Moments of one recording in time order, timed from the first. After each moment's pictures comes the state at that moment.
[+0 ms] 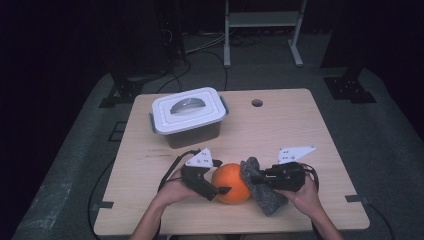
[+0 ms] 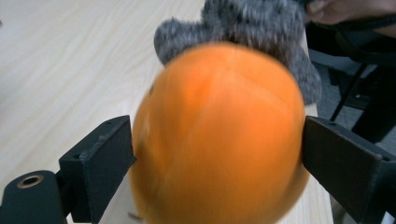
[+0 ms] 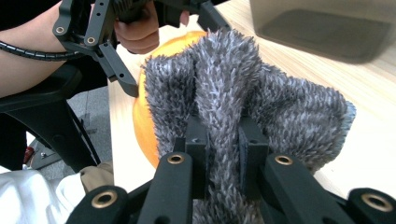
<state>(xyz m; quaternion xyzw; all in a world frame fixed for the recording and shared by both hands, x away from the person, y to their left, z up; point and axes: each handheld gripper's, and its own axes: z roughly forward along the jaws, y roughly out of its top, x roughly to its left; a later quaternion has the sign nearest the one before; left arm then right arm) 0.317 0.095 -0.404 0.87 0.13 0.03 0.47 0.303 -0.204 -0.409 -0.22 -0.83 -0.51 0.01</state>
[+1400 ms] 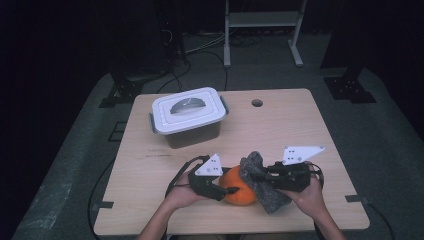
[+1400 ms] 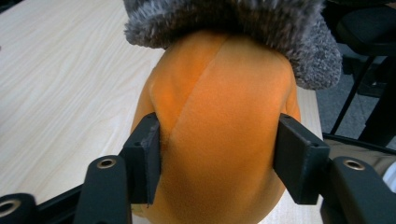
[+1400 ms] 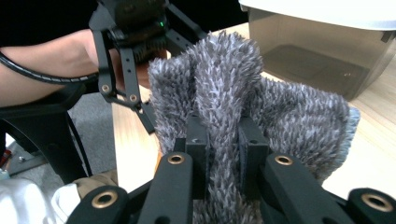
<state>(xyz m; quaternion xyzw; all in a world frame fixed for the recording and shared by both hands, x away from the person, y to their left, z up) 0.298 0.073 -0.400 0.88 0.09 0.07 0.47 0.286 -0.203 -0.377 -0.20 -0.82 -0.53 -0.04</state>
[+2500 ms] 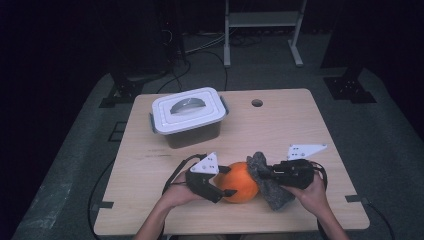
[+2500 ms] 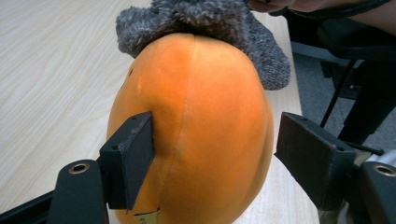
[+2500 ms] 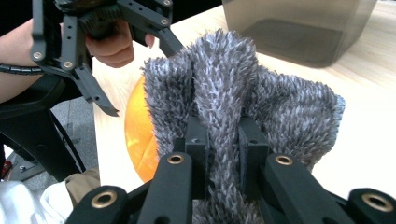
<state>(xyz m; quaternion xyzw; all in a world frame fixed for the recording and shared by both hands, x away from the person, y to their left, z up) 0.302 0.080 -0.397 0.88 0.09 0.04 0.47 0.303 -0.223 -0.399 -0.25 -0.82 -0.52 -0.02</state>
